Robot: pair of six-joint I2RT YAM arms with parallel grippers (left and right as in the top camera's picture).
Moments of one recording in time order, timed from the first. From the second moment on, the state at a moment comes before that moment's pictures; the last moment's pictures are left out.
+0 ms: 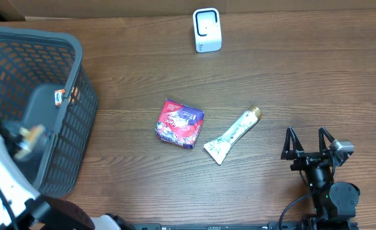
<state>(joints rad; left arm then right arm) 0.79 1.56 1.55 -1.20 -0.15 -0.59 0.01 0.01 0.02 -0.03 -0.11 0.33</state>
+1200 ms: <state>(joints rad) -0.63 1.59 1.30 -0.79 0.13 -0.19 0.01 0.01 0.02 -0.03 -0.11 0.33</state>
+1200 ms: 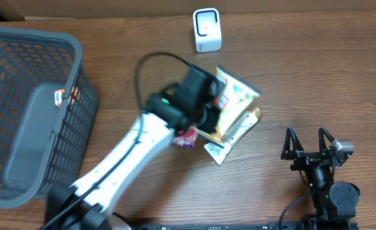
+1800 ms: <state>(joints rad) -0.61 1.81 1.63 -1.11 -0.12 -0.30 0.01 0.01 0.02 -0.03 -0.11 0.33</state>
